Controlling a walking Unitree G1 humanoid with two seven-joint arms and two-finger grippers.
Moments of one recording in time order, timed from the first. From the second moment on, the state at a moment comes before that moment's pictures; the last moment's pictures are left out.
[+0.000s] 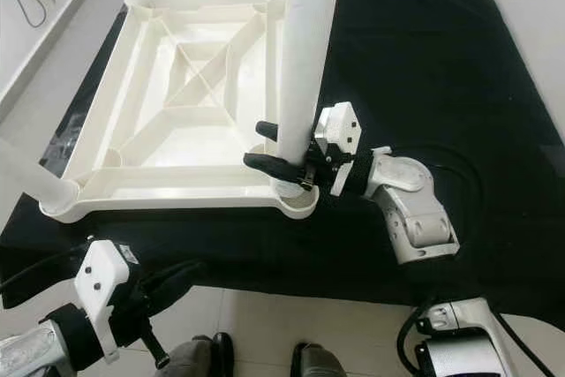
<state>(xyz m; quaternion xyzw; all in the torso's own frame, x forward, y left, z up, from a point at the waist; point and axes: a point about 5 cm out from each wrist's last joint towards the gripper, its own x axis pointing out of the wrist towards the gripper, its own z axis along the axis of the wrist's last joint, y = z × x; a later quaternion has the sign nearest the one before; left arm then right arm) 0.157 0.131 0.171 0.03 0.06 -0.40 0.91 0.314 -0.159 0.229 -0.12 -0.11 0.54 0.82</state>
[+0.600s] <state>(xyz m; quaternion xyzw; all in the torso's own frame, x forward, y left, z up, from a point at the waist) 0.157 0.133 0.172 0.03 0.06 -0.40 0.91 0.297 -0.175 0.232 -0.16 -0.08 0.63 0.76</state>
